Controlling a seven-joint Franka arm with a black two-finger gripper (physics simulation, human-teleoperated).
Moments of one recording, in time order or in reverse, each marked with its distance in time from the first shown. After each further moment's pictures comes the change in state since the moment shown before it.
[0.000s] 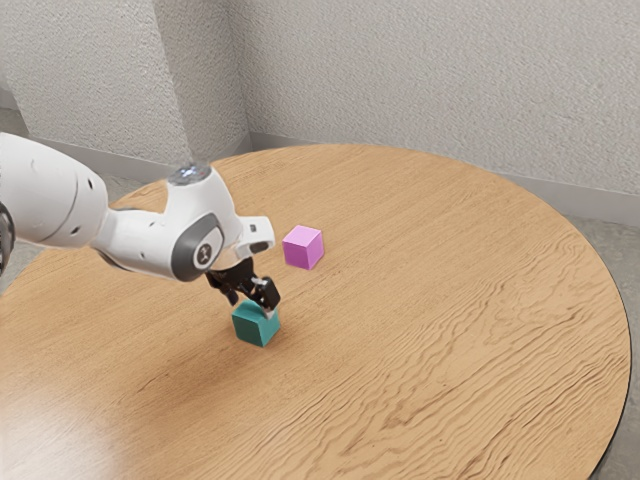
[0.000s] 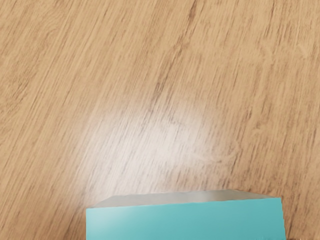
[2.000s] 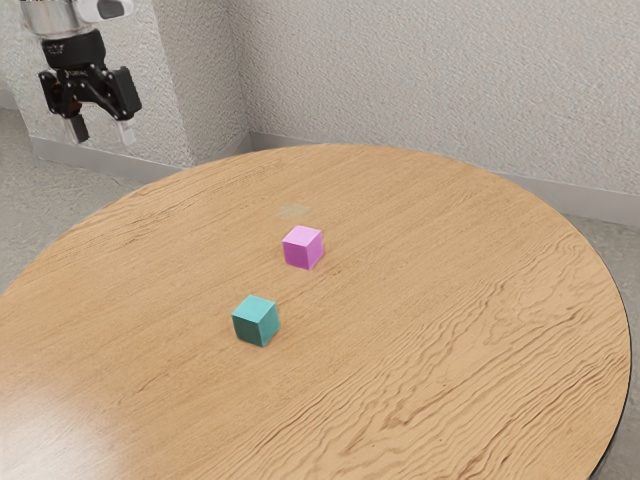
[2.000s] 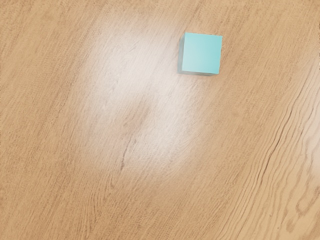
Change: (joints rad) arm 0.069 -0.382 0.106 0.640 0.038 -1.275 -0.032
